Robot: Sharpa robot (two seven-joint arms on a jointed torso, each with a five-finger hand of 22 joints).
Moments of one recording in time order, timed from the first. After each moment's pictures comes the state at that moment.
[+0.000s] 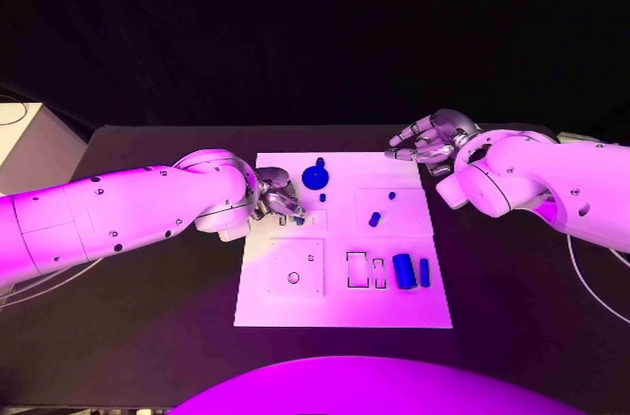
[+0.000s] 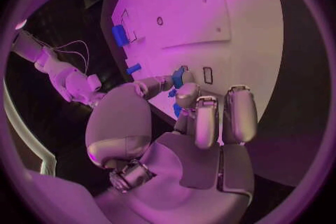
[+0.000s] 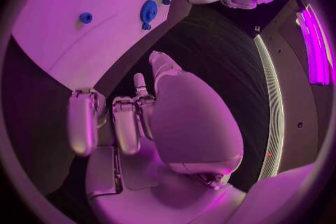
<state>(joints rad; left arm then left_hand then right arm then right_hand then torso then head) 1.27 -0.74 -0.12 1.53 -1.02 0.03 -0.51 0.97 -0.19 0.85 0.10 0.32 0.85 0.07 0.78 0.85 1.30 -0.03 1.21 0.94 1.47 -0.08 1.56 1.31 0.08 1.38 0.02 1.46 1.28 1.36 -0.83 -0.17 1.54 -0.66 -0.51 -0.26 1.48 -0.19 0.12 0.29 0.39 0.88 0.16 0.24 0.33 1.46 0.07 1.45 1.31 1.47 0.00 1.53 1.31 0.05 1.47 0.10 1.34 1.31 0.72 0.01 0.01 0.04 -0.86</state>
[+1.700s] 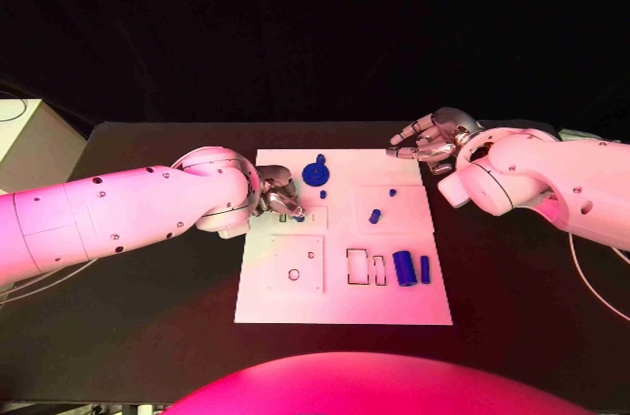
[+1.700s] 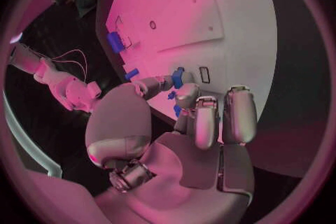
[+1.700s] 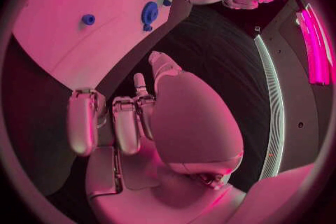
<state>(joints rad) 1.26 -0.74 -0.12 1.55 -1.10 0.05 -0.52 0.96 -0.19 0.85 0.10 0.33 0.87 0.06 0.79 0.87 1.31 -0.04 1.22 0.94 1.47 -0.08 1.57 1.31 0.08 1.38 0.02 1.47 1.28 1.36 -0.83 -0.17 1.54 -0.66 -0.50 -0.26 1.48 -0.19 0.13 0.29 0.39 0.88 0.16 0.24 0.33 1.46 0.07 1.45 1.31 1.47 0.00 1.53 1.31 0.05 1.47 0.10 1.34 1.31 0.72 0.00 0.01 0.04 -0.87</state>
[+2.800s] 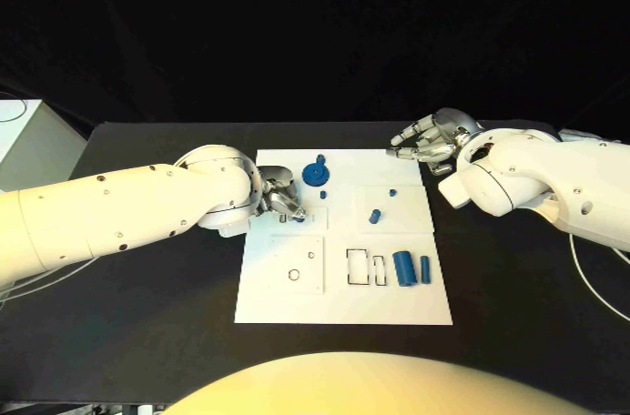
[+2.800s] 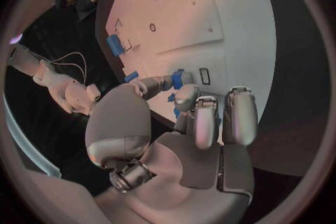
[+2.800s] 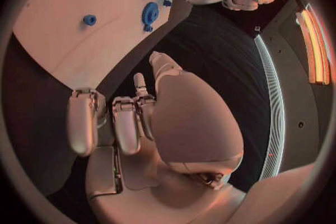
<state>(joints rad) 1.27 -0.72 -0.12 1.53 -1.10 0.08 -0.53 0.94 -0.18 0.85 0.10 0.34 0.88 0.06 0.79 0.87 1.33 -0.05 1.24 0.97 1.47 -0.09 1.57 1.31 0.07 1.40 0.01 1.47 1.31 1.36 -0.83 -0.17 1.54 -0.66 -0.50 -0.26 1.47 -0.19 0.13 0.29 0.39 0.88 0.16 0.25 0.33 1.46 0.07 1.45 1.31 1.47 0.00 1.53 1.31 0.05 1.47 0.10 1.34 1.31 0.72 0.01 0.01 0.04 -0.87</state>
